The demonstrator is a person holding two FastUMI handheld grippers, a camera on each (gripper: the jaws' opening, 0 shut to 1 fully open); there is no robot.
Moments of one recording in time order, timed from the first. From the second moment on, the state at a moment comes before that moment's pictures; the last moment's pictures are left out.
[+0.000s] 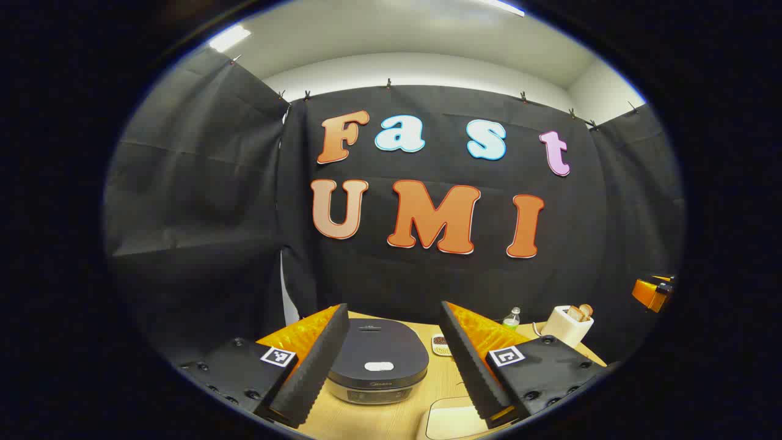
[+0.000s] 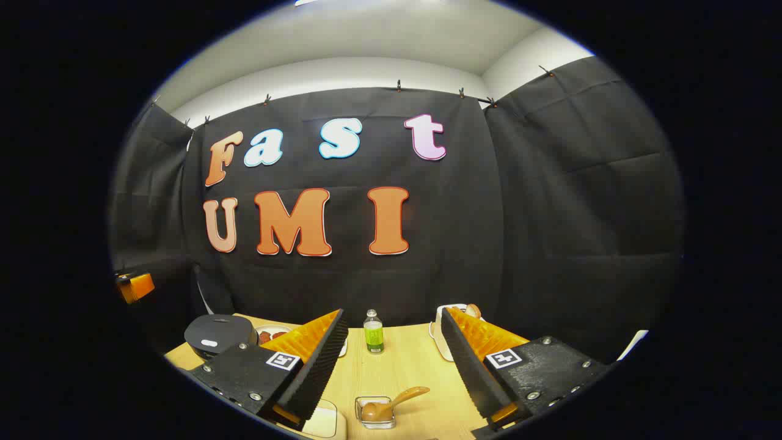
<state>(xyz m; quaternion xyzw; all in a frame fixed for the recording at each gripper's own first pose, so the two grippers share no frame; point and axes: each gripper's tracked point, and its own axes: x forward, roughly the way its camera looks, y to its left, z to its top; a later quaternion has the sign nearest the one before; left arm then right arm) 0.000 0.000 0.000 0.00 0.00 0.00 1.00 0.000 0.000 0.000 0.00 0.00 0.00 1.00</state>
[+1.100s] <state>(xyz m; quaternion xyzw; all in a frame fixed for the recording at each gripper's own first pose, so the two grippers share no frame) 0.012 0.022 0.038 0.03 -0.02 -0.01 1.00 -0.005 -0.009 0.018 -0.02 -0.02 -0.03 1.00</state>
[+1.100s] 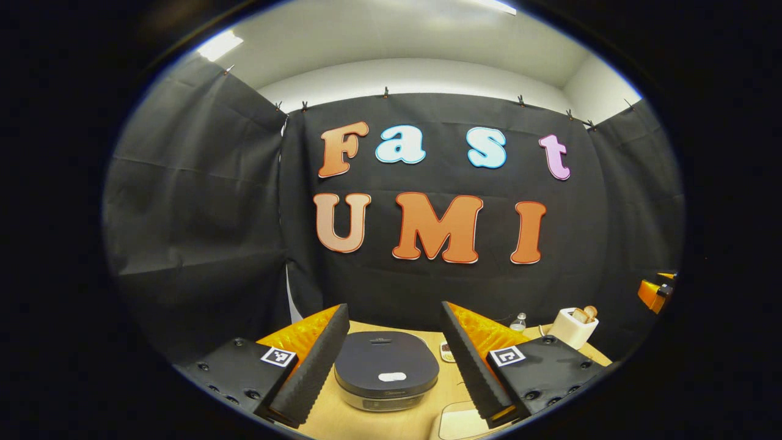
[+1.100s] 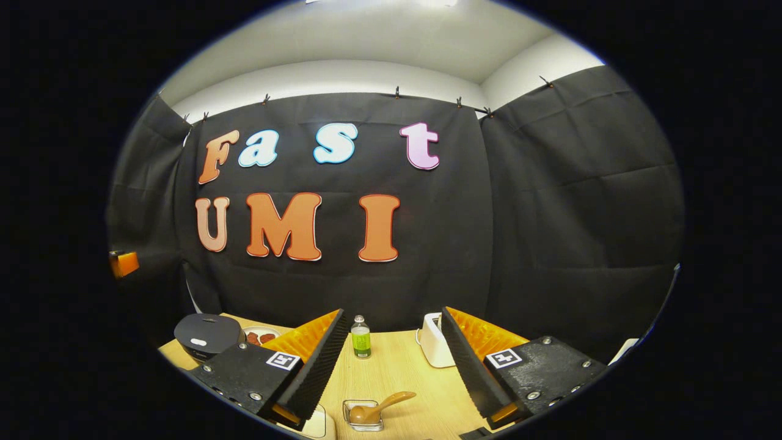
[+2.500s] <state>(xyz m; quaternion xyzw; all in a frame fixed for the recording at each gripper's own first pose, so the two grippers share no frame) 0.053 0.012 -0.025 0.03 0.06 -0.06 1.00 -0.006 0.006 0.002 -0.02 0.01 -0.03 1.00</state>
